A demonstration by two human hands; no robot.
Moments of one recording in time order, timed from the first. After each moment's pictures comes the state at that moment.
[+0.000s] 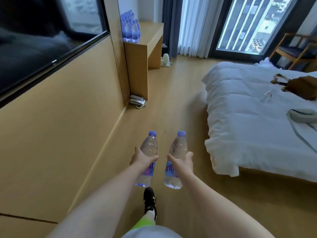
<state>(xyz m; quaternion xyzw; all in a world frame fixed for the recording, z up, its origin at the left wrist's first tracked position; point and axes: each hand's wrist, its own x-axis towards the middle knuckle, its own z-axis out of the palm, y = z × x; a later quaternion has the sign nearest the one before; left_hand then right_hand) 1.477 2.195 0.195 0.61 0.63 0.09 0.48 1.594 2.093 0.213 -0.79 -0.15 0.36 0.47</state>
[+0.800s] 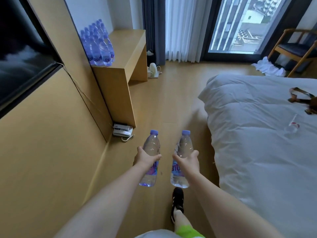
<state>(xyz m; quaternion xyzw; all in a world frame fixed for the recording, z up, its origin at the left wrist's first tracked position) 1.808 2.618 0.190 0.63 0.60 0.07 0.49 1.923 2.503 0.198 -0.81 -0.14 0.32 0.46</state>
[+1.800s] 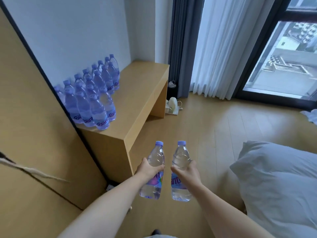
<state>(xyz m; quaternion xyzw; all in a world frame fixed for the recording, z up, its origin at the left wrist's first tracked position) 2.131 3.161 0.204 0.60 0.60 0.09 0.52 2.275 3.070 0.192 -0.80 -0.26 0.36 0.40</state>
